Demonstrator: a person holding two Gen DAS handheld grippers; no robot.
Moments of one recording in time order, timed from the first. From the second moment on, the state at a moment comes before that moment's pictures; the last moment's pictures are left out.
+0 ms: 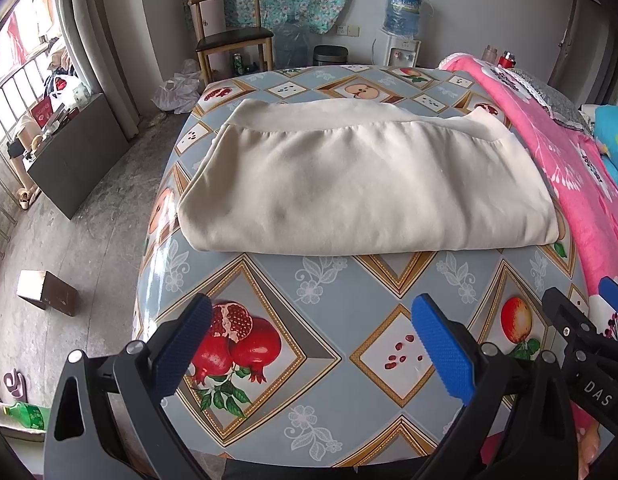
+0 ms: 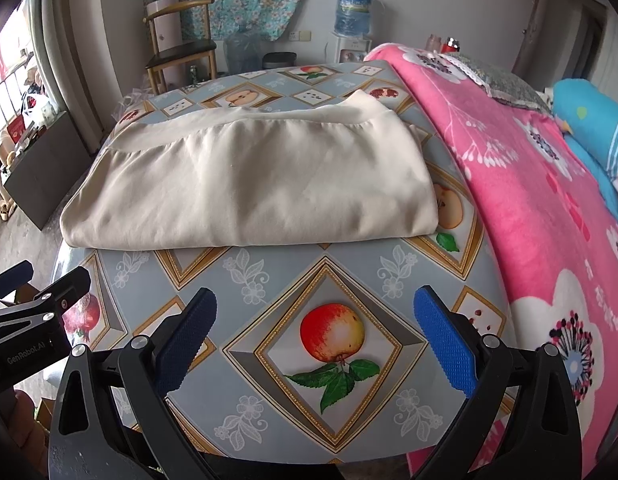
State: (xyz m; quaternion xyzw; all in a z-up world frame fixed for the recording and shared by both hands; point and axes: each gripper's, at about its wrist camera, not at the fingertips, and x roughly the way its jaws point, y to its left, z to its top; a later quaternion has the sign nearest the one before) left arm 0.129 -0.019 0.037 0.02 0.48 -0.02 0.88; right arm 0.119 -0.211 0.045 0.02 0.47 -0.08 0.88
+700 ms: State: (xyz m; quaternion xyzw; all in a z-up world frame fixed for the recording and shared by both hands) left arm 0.128 -0.018 0.038 0.02 0.48 -0.02 0.88; right arm 0.117 -0.211 0.045 0.01 0.46 -0.08 0.88
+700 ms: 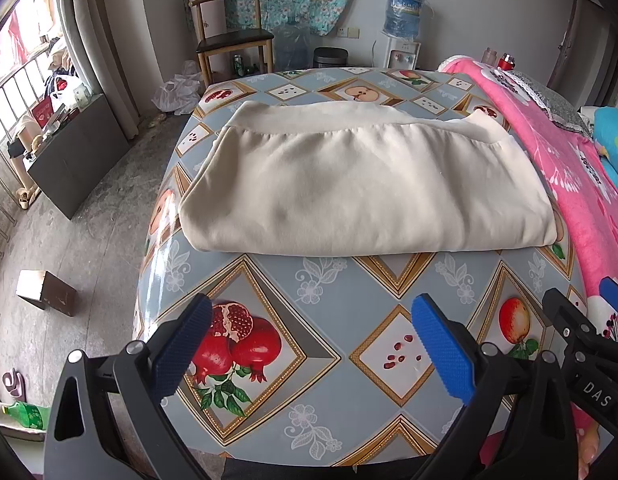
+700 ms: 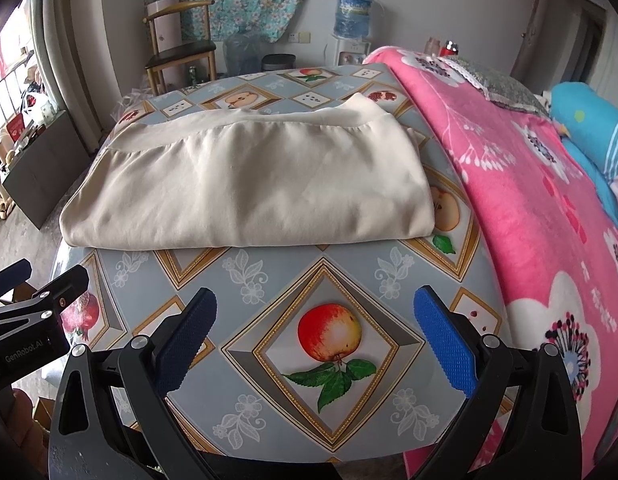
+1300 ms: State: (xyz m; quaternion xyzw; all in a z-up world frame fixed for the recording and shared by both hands) left arm 0.127 -0.019 0.043 0.02 0.48 -0.02 0.88; right arm 0.117 -0.212 0.047 0.01 0.46 -0.08 0.88
